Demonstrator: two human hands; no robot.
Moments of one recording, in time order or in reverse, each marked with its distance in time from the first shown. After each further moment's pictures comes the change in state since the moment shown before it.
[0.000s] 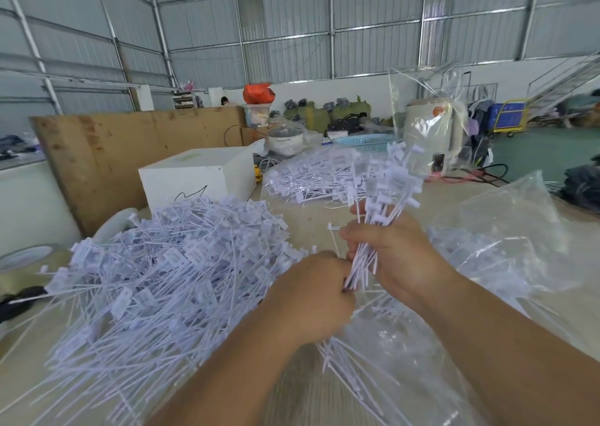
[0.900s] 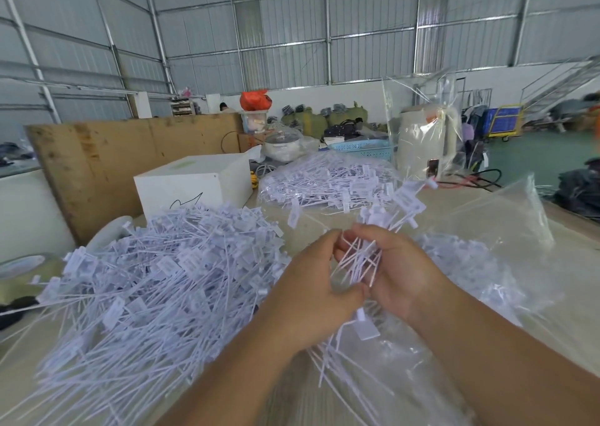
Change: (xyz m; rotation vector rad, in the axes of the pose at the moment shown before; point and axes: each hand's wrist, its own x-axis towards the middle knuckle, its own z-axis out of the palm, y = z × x) left_hand -0.002 0.004 0.004 -0.353 0.243 0.034; right_hand -0.001 0.005 -0.012 0.329 0.017 0.324
